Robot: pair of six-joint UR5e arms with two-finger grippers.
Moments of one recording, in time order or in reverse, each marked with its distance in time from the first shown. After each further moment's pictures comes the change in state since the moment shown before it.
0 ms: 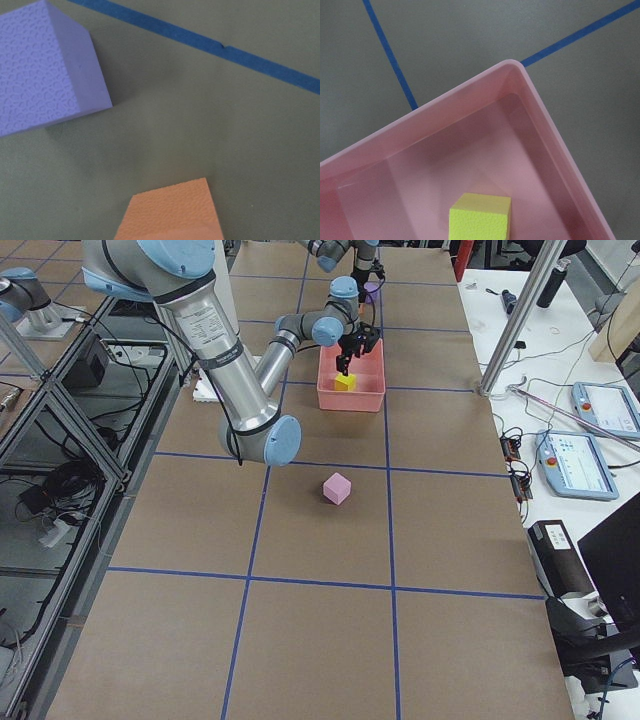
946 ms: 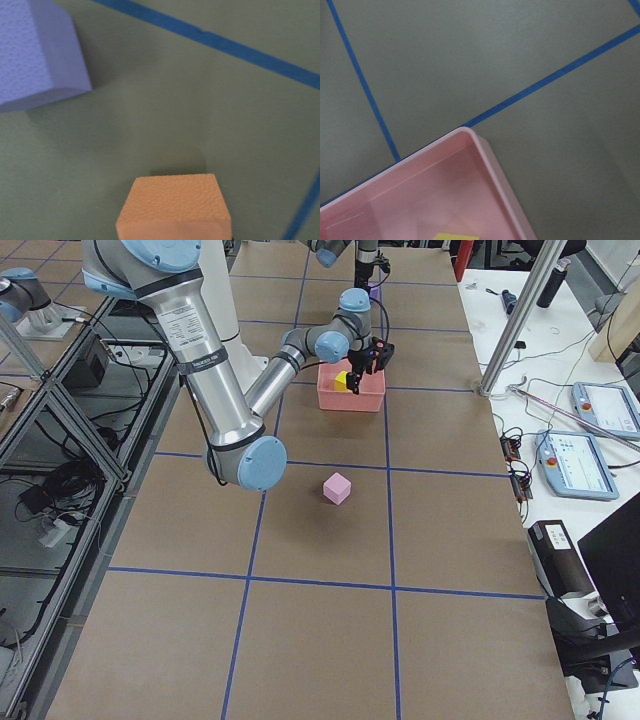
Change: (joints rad) left arm 0.019 -0.166 -0.167 0.107 -0.001 -0.093; right arm 0.180 -0.203 0.119 0.007 0.103 -0.141
